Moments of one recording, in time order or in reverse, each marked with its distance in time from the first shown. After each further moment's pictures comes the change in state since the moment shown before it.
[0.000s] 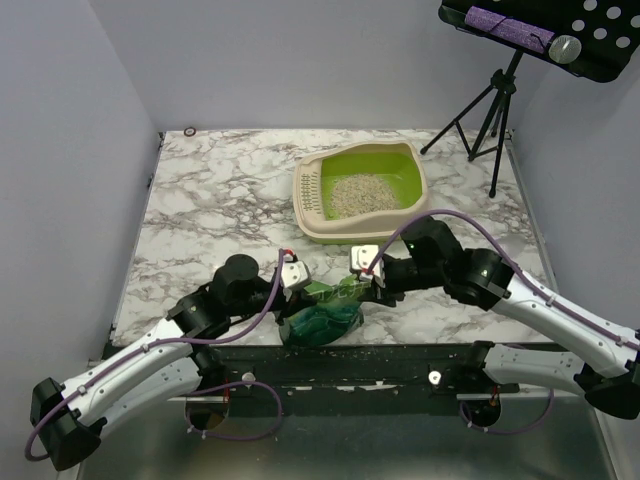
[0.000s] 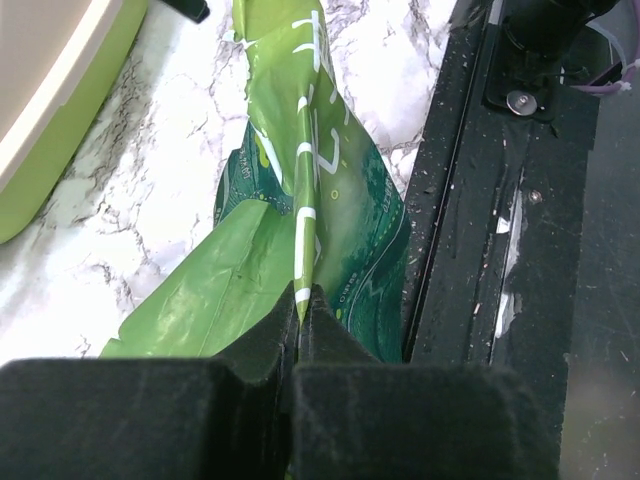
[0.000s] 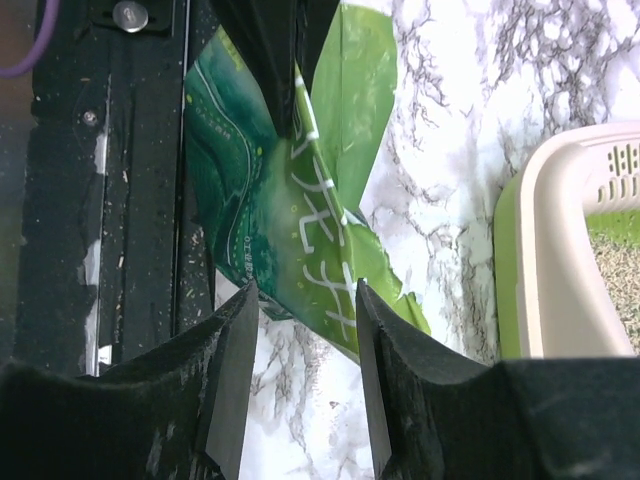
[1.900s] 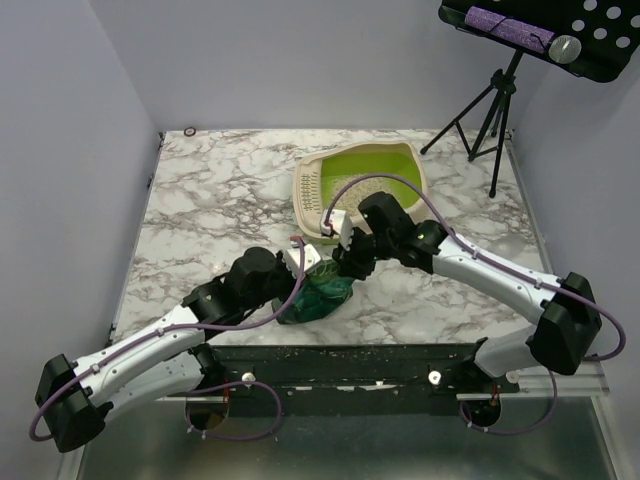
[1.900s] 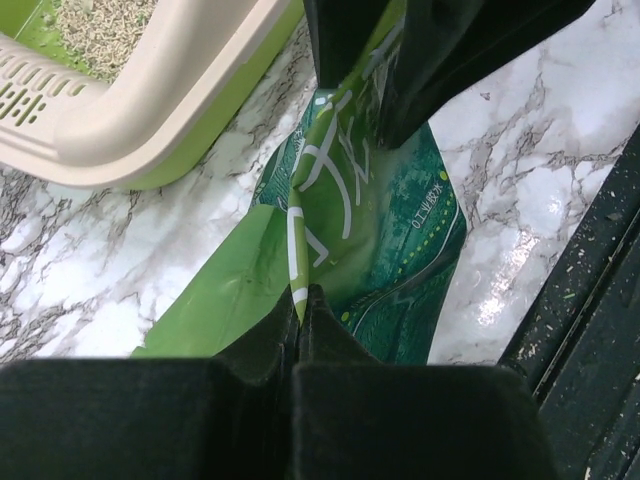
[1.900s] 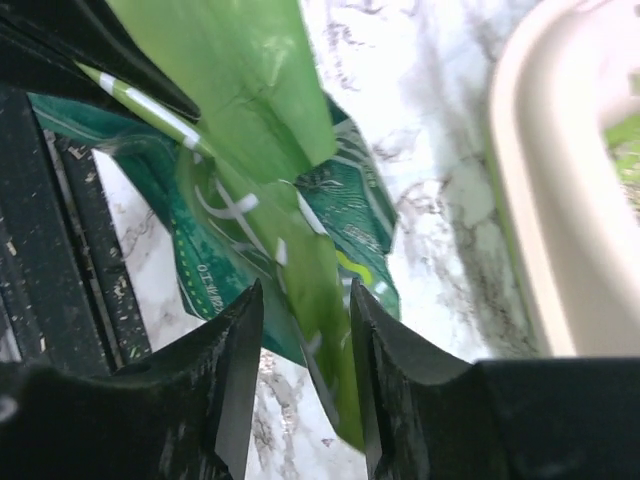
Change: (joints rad) left arm -0.044 0.132 0.058 0.006 -0.392 0.048; right arm -0.134 0.399 0.051 0.159 0.042 0.154
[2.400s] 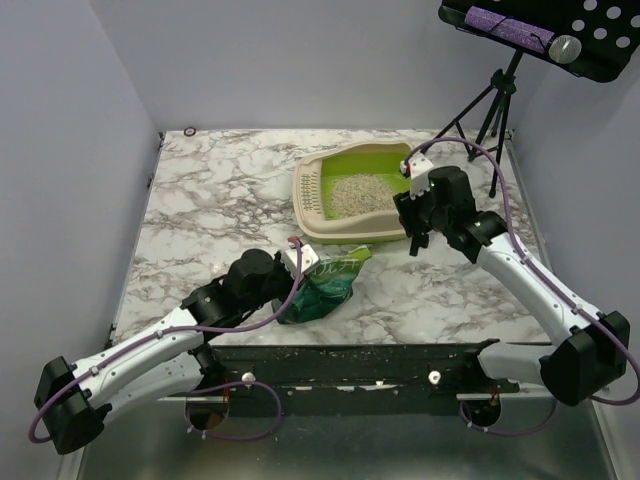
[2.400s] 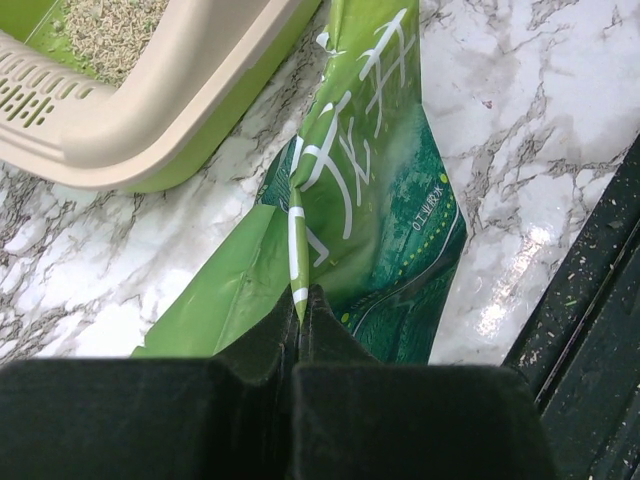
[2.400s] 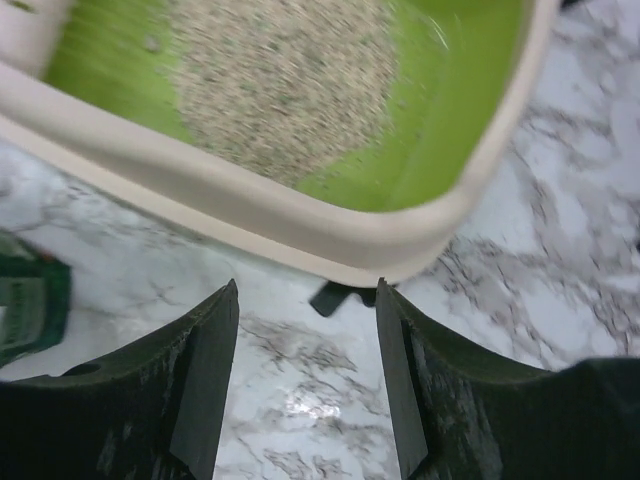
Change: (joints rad) left arm 0.001 -0.025 -0.032 0.042 -0.012 -0.005; right arm -0.328 -0.213 -0.049 0.056 0.411 0.211
